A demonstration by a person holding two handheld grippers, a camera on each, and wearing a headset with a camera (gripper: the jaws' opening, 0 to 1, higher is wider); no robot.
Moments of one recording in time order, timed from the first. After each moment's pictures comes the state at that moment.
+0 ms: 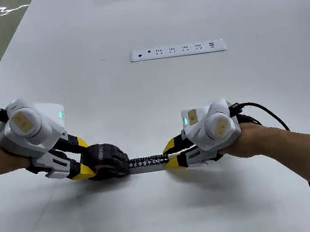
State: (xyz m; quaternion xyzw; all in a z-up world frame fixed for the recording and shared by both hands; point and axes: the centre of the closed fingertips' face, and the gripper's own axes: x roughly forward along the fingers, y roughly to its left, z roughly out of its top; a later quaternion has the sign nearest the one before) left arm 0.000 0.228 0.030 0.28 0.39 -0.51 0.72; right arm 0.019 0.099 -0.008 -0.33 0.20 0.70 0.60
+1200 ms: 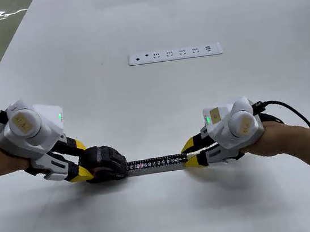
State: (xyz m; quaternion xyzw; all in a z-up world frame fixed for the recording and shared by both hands) left arm 0.000 0.227 0.030 0.28 0.40 -0.51 0.71; right arm 0.026 0.055 -0.007 -0.33 0.22 0.69 0.61
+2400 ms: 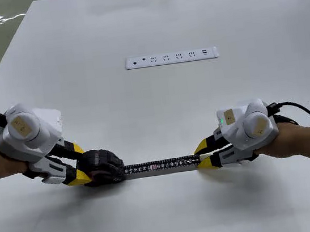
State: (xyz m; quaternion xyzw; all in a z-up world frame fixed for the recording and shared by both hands) left arm 0.001 0.227 0.029 0.28 0.40 -0.50 0.71; right arm 0.031 0.020 -0.009 -0.34 0.23 0.67 0.61
